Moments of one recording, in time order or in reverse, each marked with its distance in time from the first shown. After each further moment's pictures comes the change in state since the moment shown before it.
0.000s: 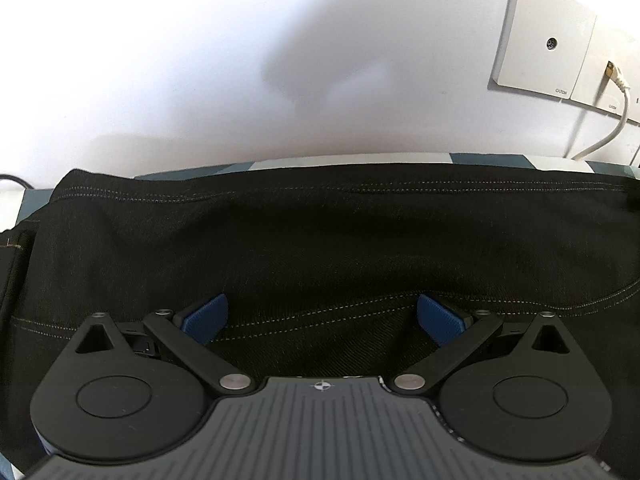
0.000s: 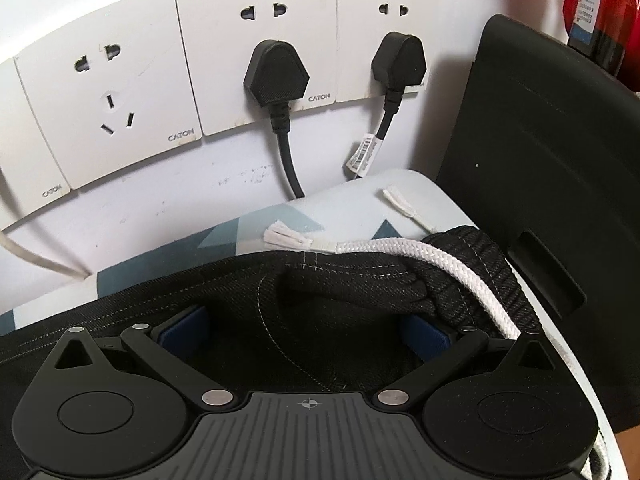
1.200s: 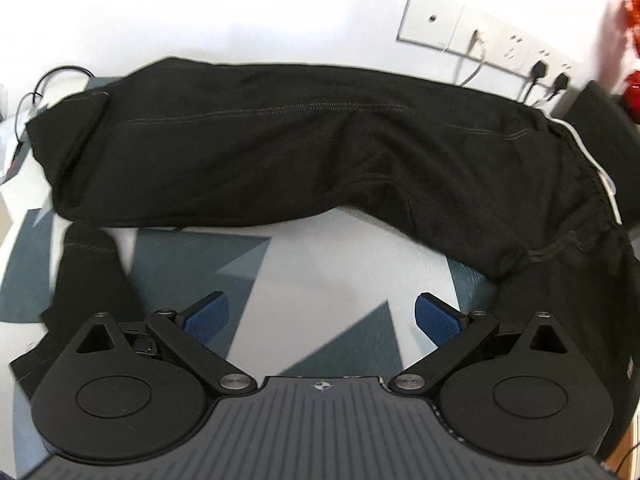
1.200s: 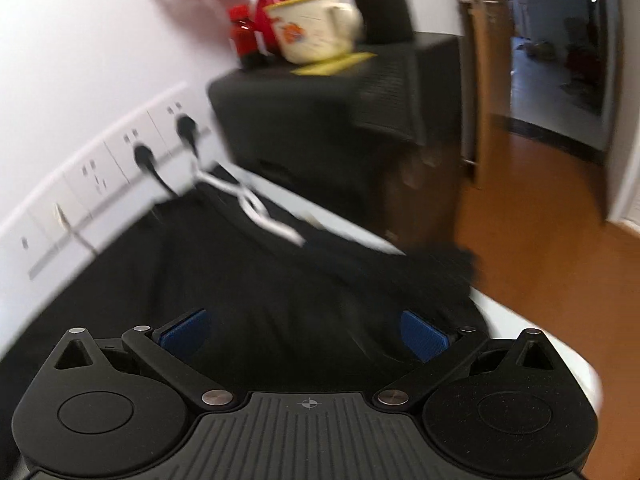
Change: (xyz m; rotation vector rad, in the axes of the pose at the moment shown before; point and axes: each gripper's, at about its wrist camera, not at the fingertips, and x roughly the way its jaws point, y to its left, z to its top) left arm -0.215 0.070 -0.209 -0.013 0.020 -0.214; right arm -0.256 -0.166 -0.208 0.389 -0.124 -0.005
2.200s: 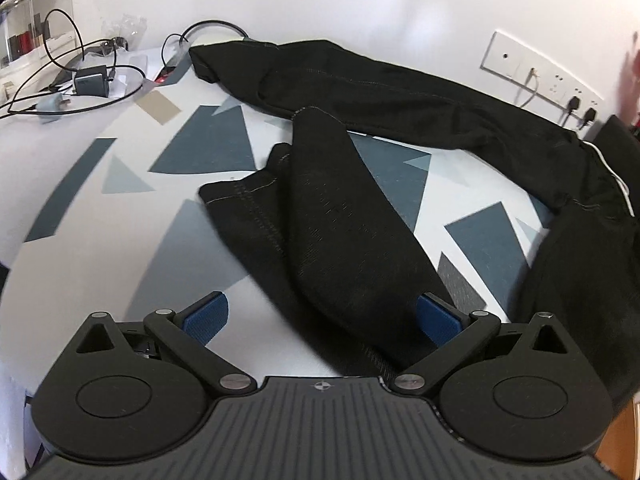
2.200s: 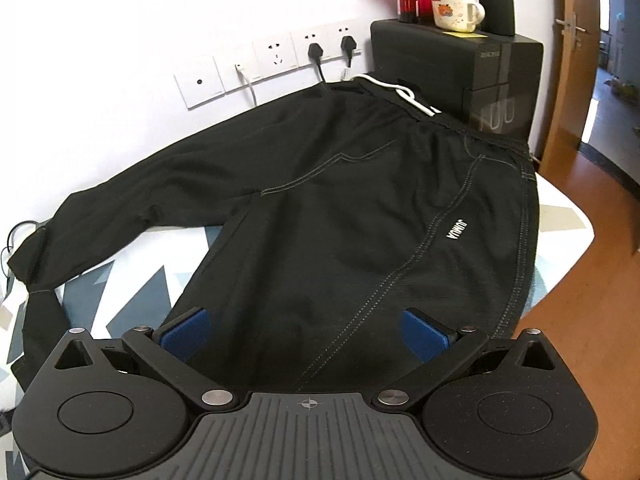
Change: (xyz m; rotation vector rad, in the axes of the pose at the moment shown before) left arm -0.062 0.117 -0.102 -0.167 -0.091 0.076; right arm -0.175 0.098 -0.169 -0.286 0.111 0.164
